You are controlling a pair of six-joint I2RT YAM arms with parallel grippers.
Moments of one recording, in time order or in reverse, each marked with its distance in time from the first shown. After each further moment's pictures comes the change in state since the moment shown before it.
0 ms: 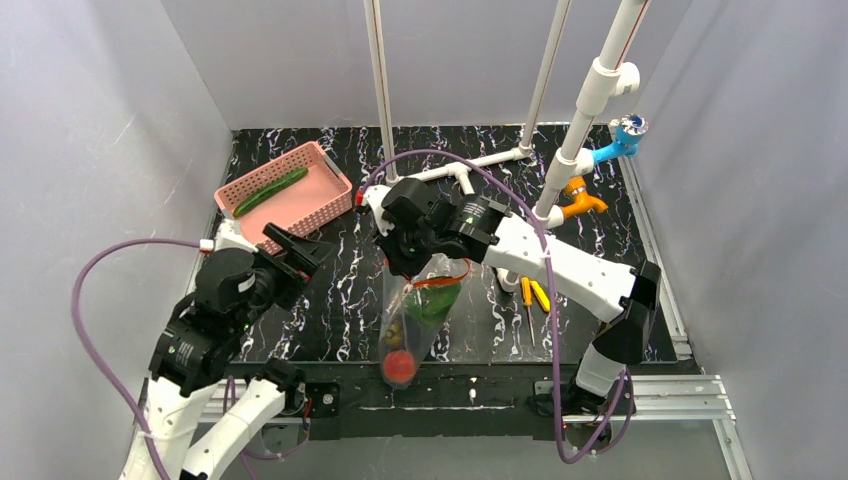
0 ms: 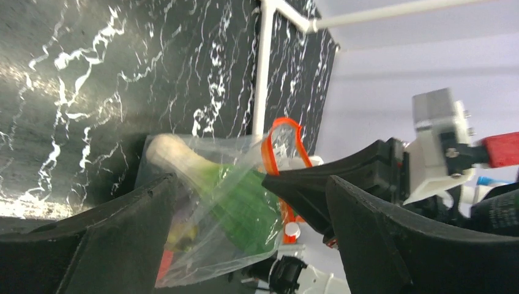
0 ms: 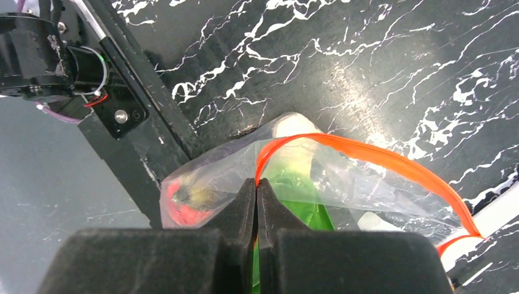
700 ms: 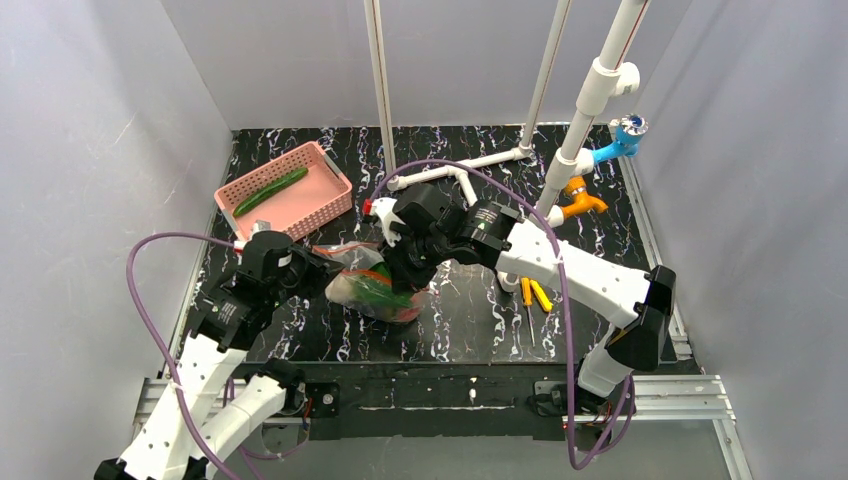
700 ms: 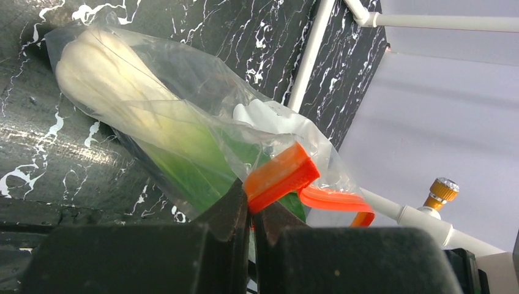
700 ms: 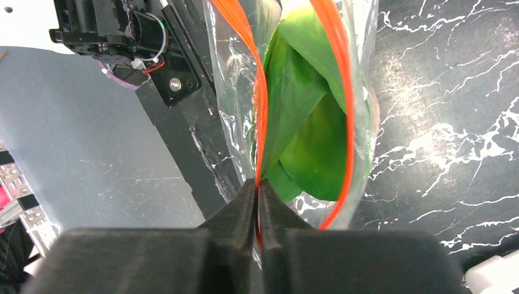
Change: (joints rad) left arm 0.000 0.135 -0.157 0.087 0.050 -0.129; right arm -0.002 -0.063 -0.098 0.023 -0.181 0.040
